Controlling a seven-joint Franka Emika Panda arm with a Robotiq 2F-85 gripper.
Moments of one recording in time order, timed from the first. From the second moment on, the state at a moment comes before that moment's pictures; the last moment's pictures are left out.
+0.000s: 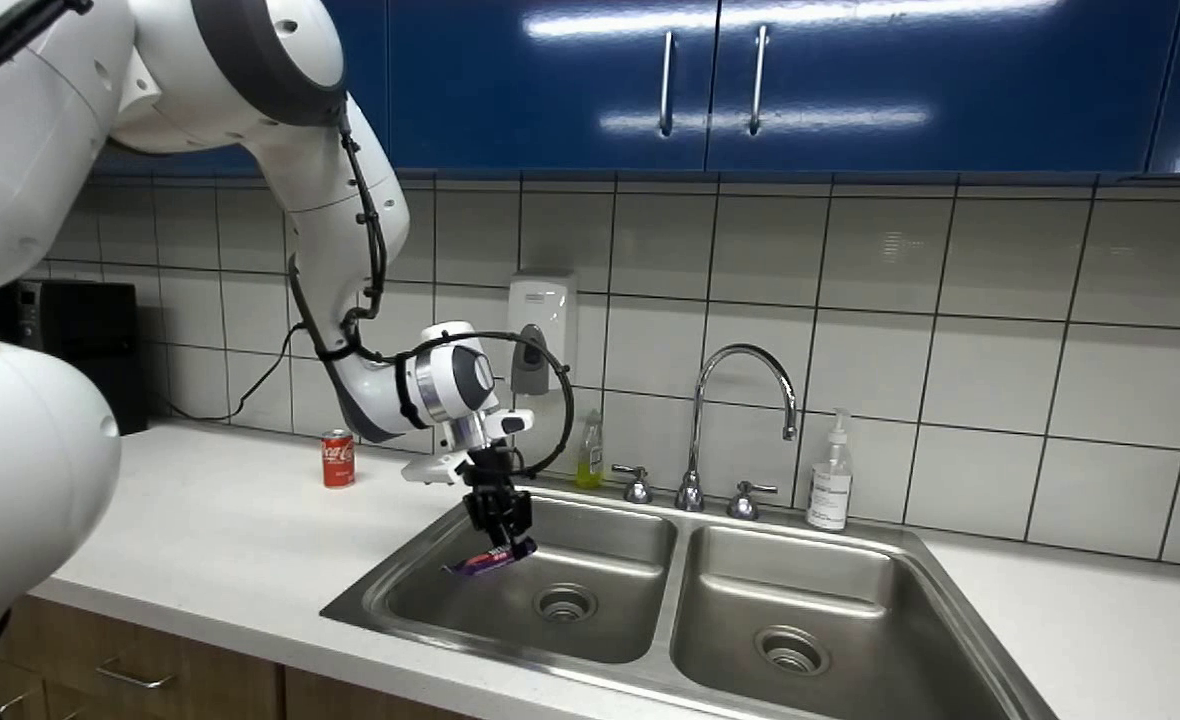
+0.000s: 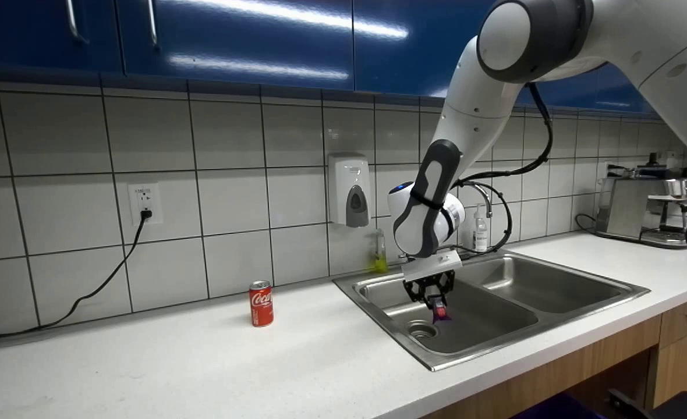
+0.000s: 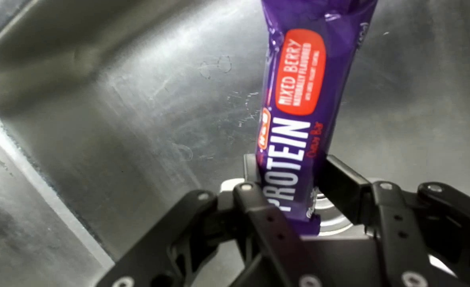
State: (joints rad) arm 0.32 0.56 -0.34 -2.04 -0.31 2.58 0.68
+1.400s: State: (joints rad) arm 0.35 0.33 -0.05 -2.24 -0.46 2.58 0.53
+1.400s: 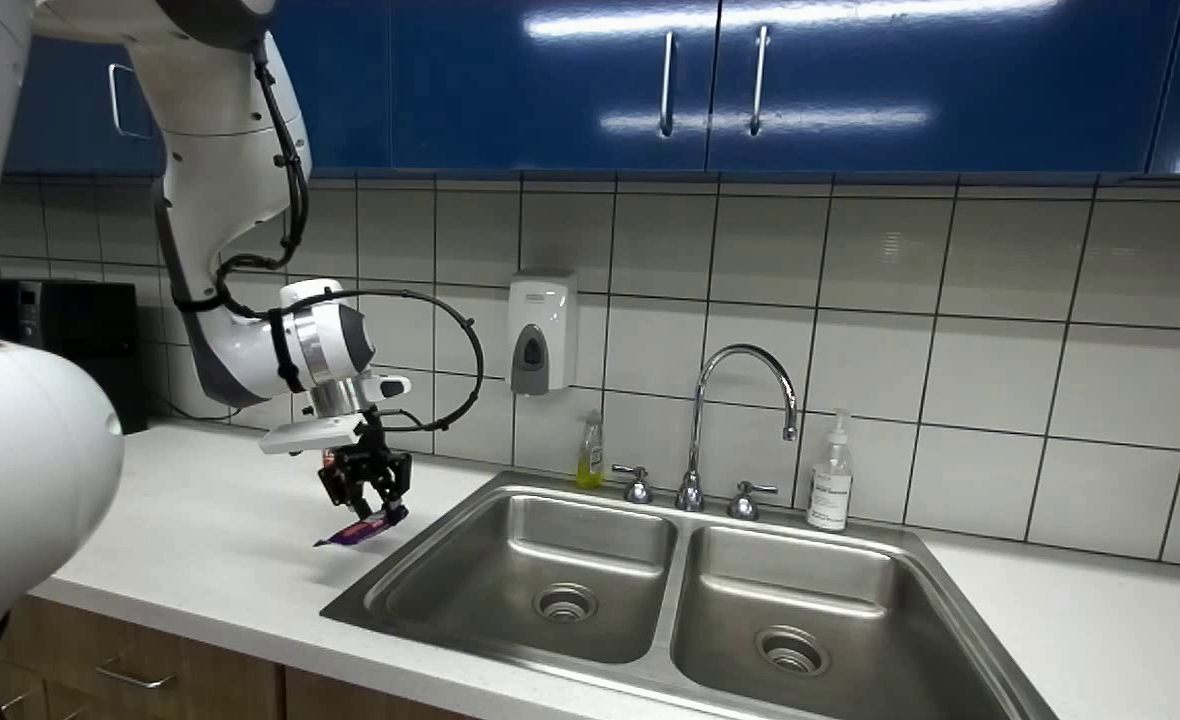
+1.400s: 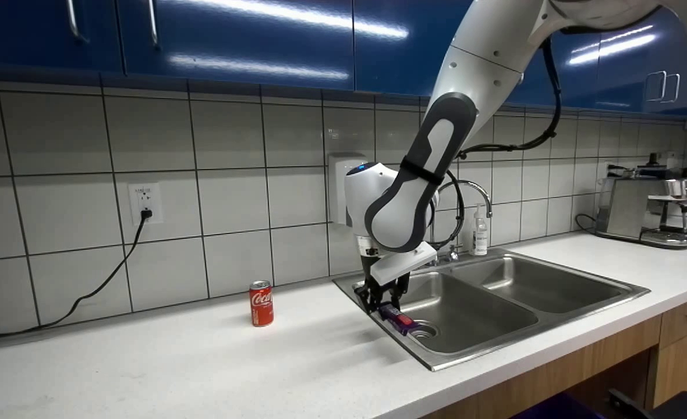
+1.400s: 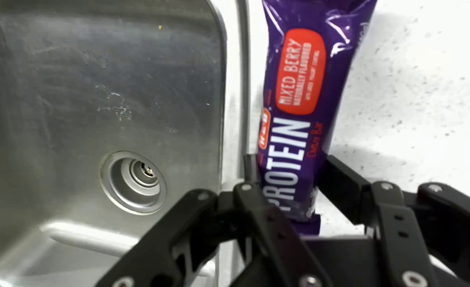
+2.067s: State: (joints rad) arm 0.37 0.35 0.05 -2.25 -0.46 2.61 0.42
